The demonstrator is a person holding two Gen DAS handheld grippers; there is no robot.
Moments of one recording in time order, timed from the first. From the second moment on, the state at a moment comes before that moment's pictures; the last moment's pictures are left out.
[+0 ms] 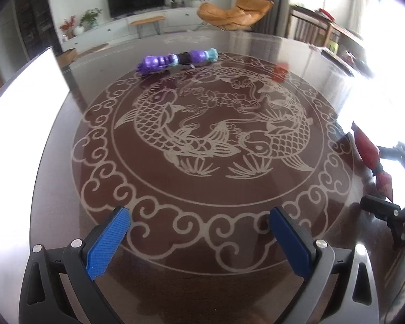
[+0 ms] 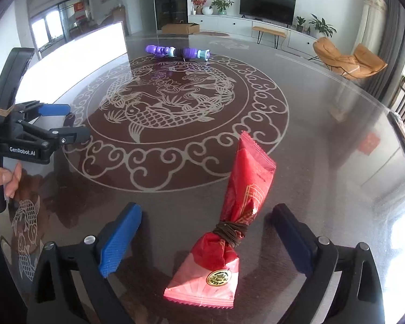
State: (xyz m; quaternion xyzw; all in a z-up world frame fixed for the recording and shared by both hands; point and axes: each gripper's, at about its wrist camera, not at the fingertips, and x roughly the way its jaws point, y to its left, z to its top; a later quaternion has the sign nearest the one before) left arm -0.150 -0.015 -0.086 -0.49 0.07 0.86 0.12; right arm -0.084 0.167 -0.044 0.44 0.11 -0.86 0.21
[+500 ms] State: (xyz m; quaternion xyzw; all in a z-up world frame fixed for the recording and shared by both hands) left arm -0.353 0.020 -0.055 -0.49 0.20 0.83 0.19; right arm -0.085 0.165 -0.046 0.44 0.11 -0.86 0.21
